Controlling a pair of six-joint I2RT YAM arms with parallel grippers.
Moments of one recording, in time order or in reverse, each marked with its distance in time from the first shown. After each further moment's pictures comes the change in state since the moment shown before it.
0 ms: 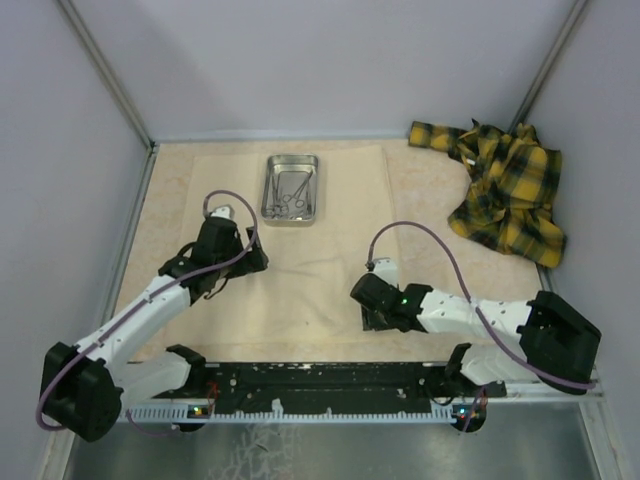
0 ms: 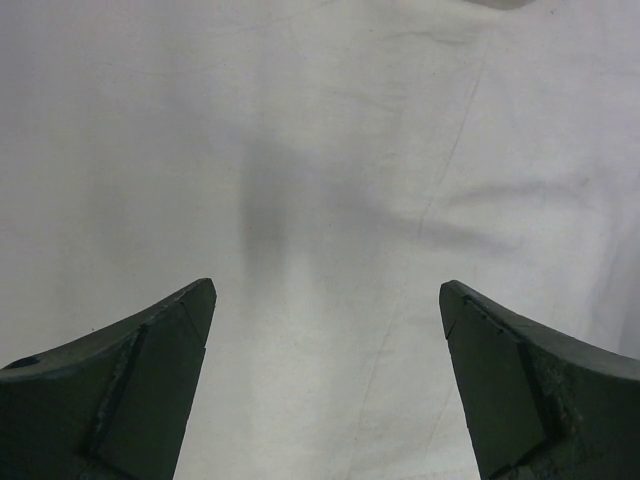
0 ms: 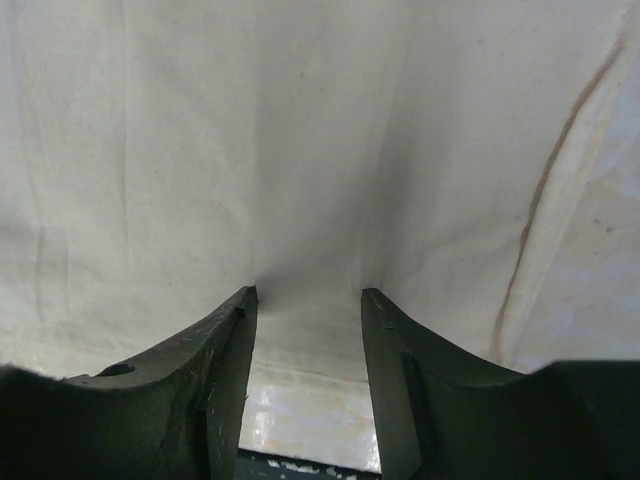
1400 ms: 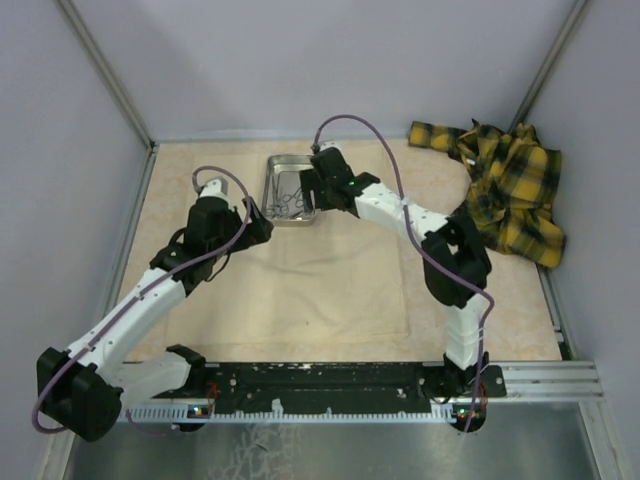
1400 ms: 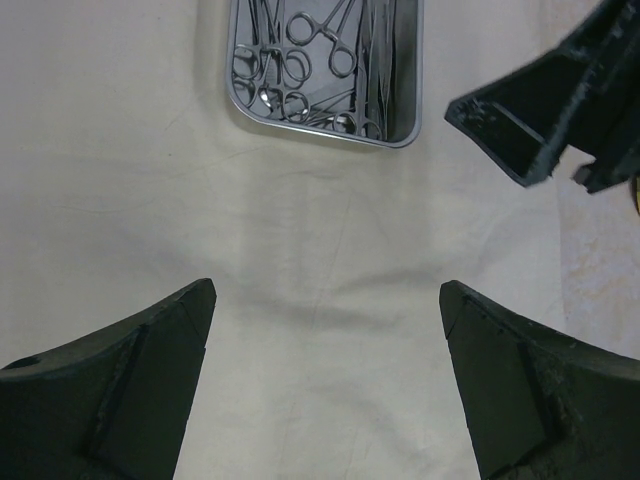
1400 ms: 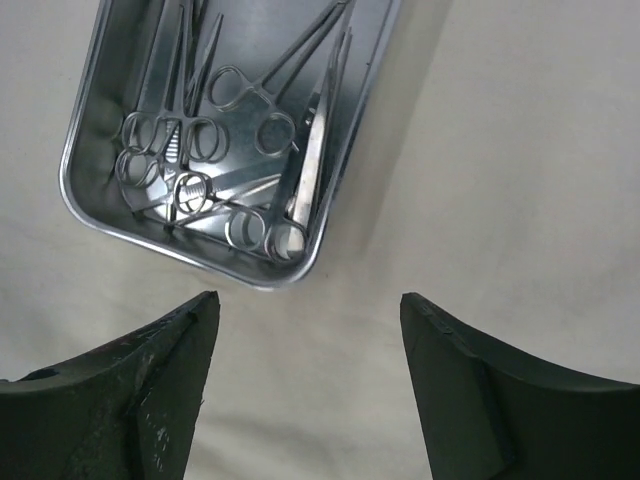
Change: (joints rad) left arm 0.000 -0.016 0.155 0.093 -0.009 -0.032; right arm -0.325 0.690 1.021 0.064 -0.146 -0.461
